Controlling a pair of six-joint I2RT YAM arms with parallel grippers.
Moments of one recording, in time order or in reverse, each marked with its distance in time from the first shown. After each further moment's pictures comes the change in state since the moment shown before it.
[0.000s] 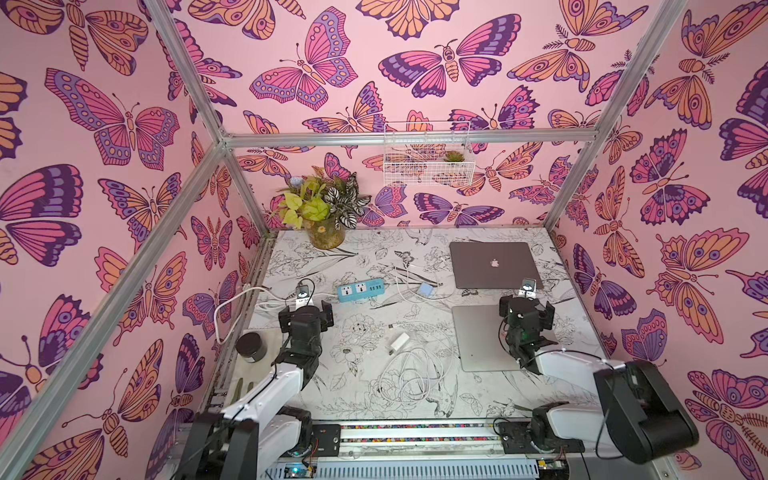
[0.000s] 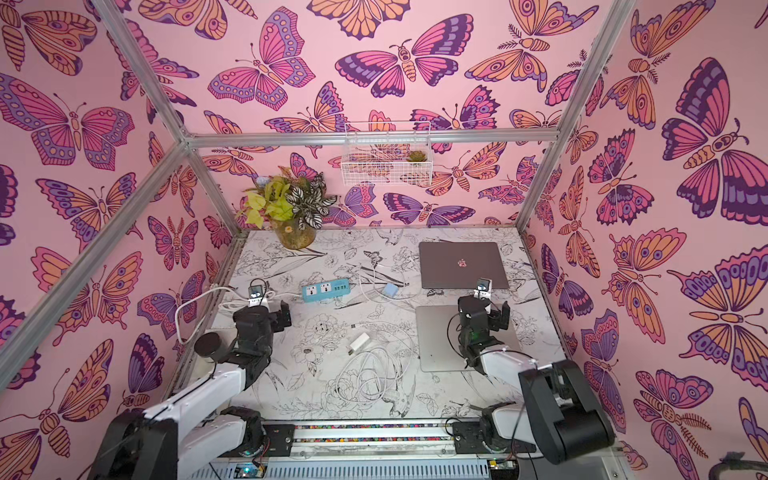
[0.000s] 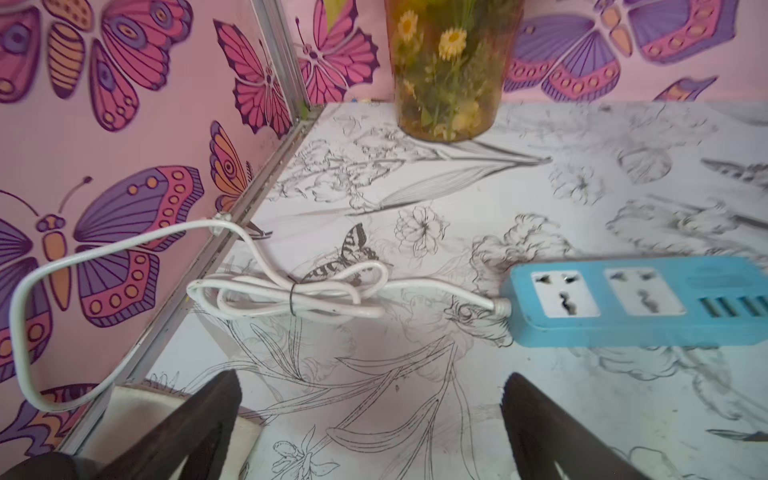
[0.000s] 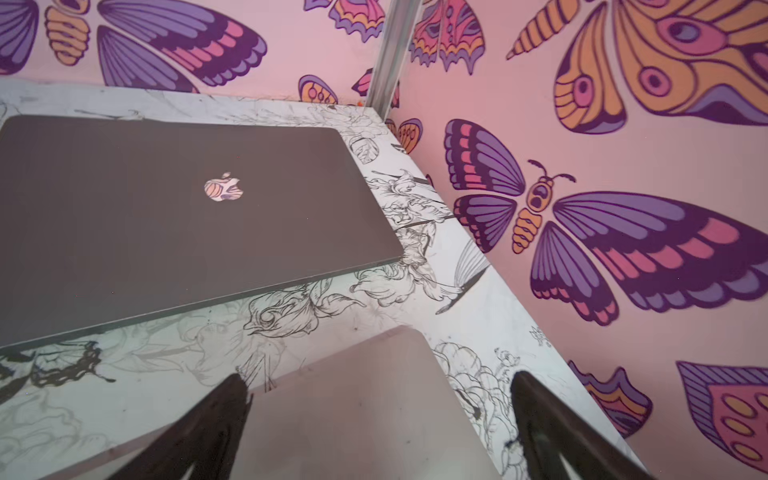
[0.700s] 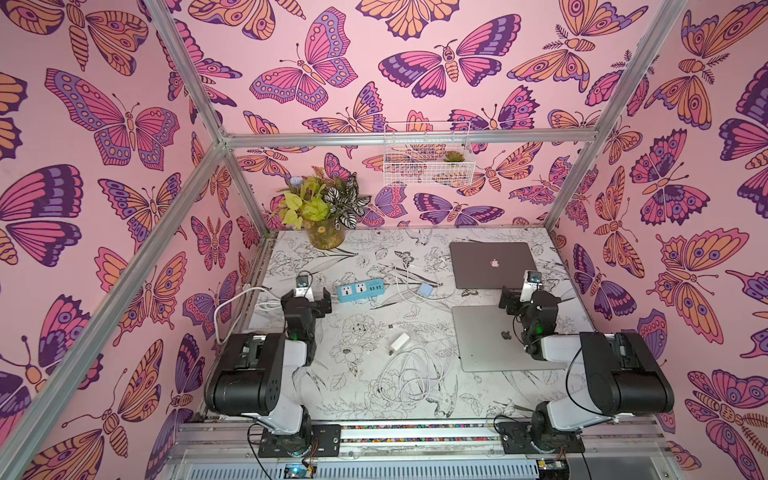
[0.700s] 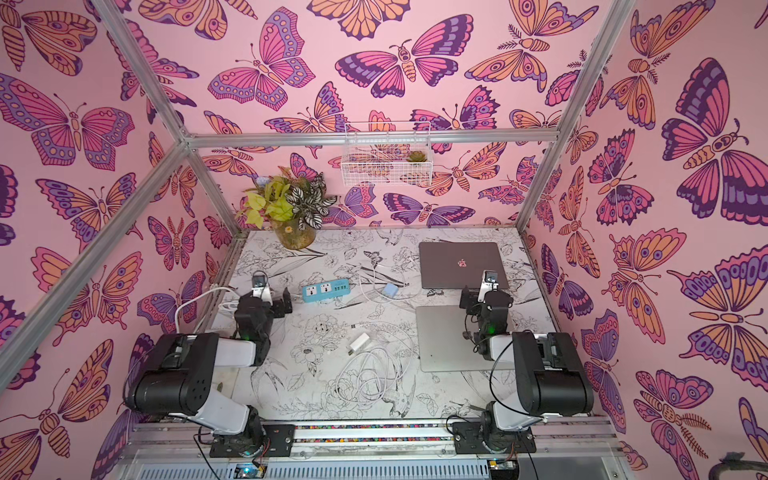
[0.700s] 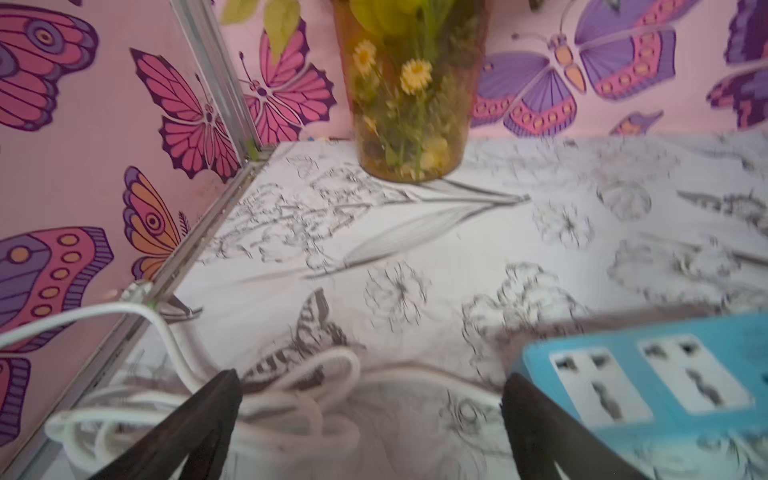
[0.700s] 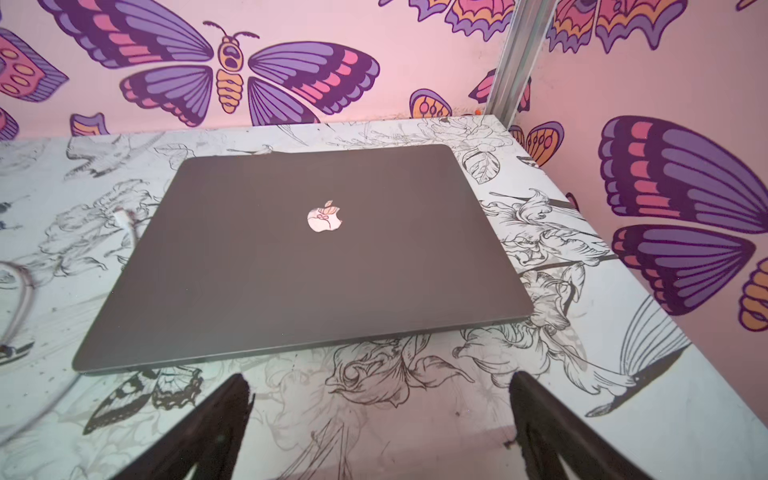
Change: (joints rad) left arm 0.205 0.386 0.077 0.512 0.327 0.083; right arm -0.277 0.158 0.041 0.200 -0.641 0.021
